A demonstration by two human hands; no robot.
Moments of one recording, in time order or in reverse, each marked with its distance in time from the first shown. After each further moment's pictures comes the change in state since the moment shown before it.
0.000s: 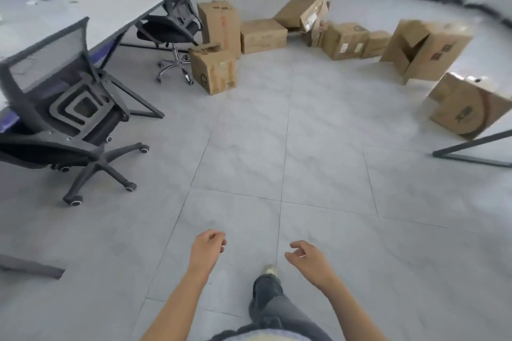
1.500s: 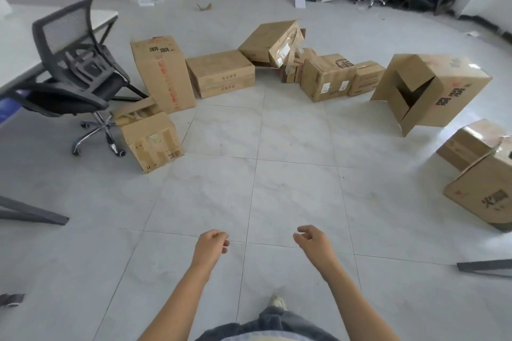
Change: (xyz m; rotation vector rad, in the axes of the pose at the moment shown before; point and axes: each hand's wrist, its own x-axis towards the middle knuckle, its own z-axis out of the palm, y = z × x) left_hand 0.583 0.546 0.406 0.060 -0.090 -0.009; right_hand 0.680 -0.210 -0.548 0.219 0.229 0.030
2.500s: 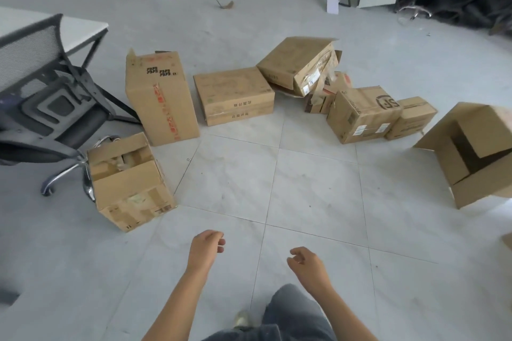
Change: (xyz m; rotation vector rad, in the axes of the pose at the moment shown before) left_hand 0.402 0.307 0.007 -0.194 0.115 -0.090; right_hand 0.427 -0.265 -0.006 -0.245 -0.157 -0.024
